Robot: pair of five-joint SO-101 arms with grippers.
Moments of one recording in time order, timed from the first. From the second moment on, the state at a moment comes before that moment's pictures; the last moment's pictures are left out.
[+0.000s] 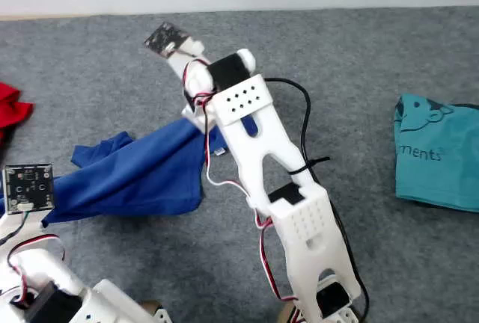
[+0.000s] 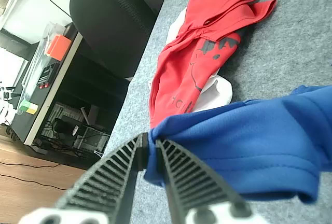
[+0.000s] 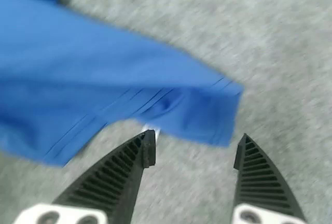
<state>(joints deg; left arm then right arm) -58.1 -87.0 61.1 64.3 -41.5 -34.5 41.8 -61.9 100.5 20.3</state>
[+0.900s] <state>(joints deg) -58.1 -87.0 63.6 64.3 -41.3 -52.7 37.5 -27.7 90.5 28.2</state>
